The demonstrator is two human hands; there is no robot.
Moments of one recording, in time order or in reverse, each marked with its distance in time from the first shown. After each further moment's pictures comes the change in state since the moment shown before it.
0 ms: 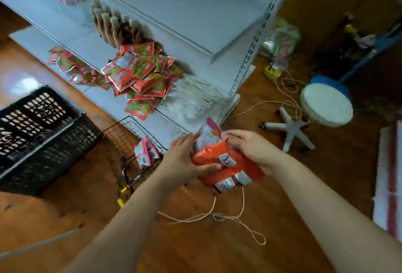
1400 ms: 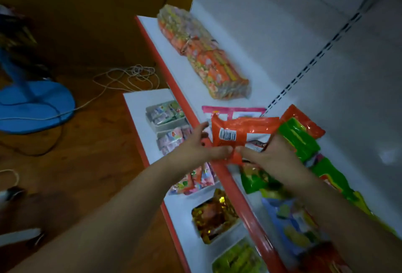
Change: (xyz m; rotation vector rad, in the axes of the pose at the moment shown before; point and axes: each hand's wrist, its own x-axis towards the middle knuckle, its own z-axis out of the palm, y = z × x) left_hand 0.296 0.711 0.991 -0.205 -1.178 0.355; right_hand -0.340 0.511 -0.950 0.115 1.260 0.142
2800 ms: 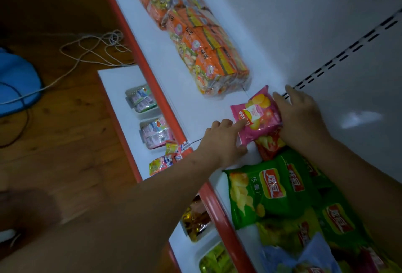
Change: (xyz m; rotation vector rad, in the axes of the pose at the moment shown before) left_hand 0.173 -0.012 0.058 0.939 0.007 0.218; right_hand 0.161 0.064 -0.090 -1.328 0.009 -0.001
